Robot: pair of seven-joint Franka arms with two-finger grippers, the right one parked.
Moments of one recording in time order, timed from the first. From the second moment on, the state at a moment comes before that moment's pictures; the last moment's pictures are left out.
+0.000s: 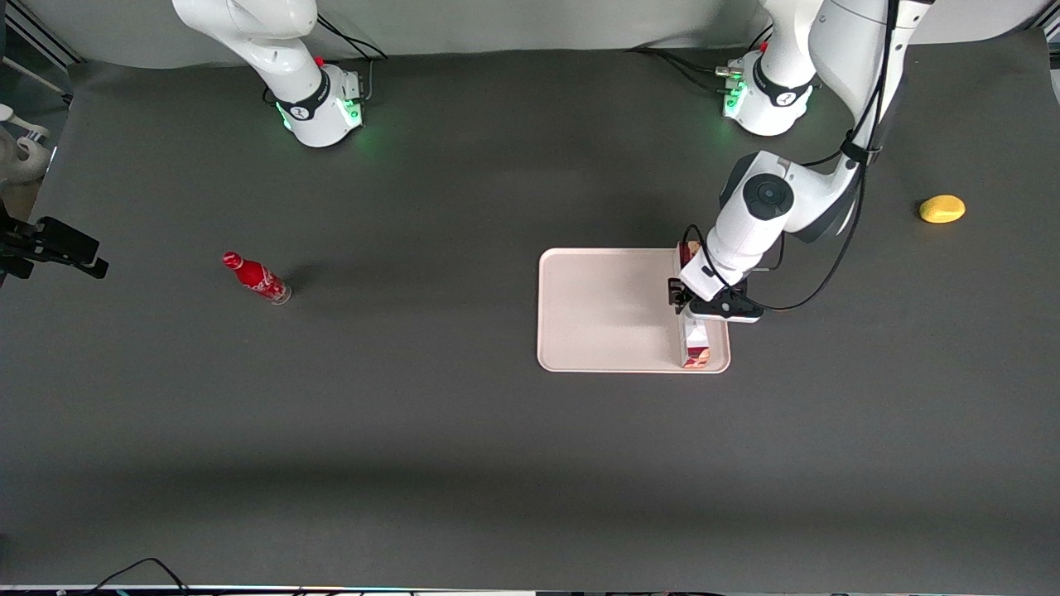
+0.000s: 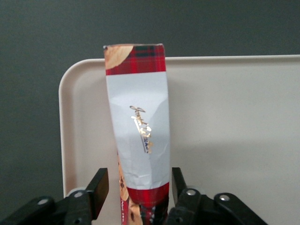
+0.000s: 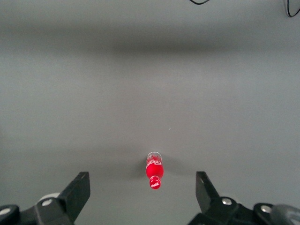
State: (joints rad) arm -0.17 0.31 -0.24 -2.35 0.13 2.82 -0.46
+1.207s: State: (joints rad) arm -0.04 -0.03 -0.18 -1.62 0.08 1.59 -0.14
